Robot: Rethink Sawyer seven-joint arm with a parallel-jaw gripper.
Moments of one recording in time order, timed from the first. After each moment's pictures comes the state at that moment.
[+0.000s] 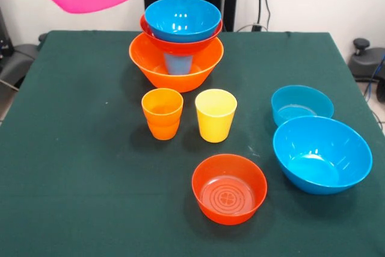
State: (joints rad) arm -1.22 -1.31 0.86 2.53 -0.51 -0.11 0.76
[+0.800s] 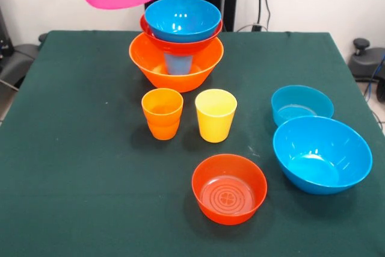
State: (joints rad) arm -0.89 -1.29 0.41 2.54 -0.60 -0.22 0.76
